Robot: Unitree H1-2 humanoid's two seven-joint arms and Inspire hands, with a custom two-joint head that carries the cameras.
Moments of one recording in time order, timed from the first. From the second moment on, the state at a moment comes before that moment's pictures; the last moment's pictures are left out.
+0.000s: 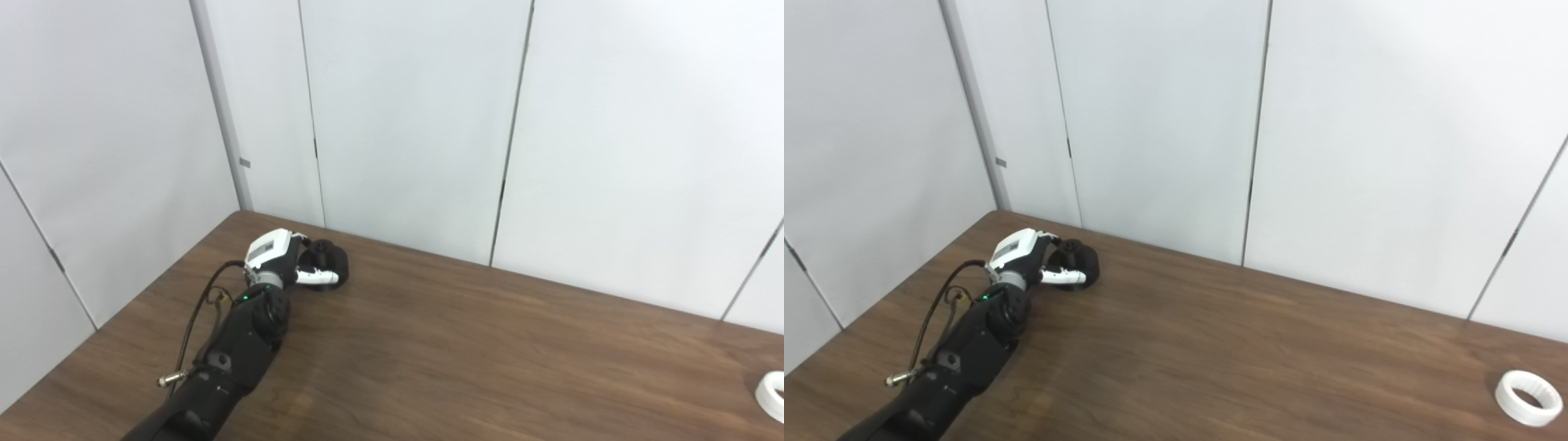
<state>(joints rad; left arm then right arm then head) -0.55 0.50 -0.11 0.55 0.58 0.37 0.10 0.20 -0.17 -0.23 -0.13 0.23 -0.09 0.07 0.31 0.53</state>
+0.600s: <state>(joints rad) -0.56 0.50 -0.15 0.63 0.58 0.38 0.12 0.21 -0.17 -0.23 -0.14 0.23 -0.08 0.07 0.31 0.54</state>
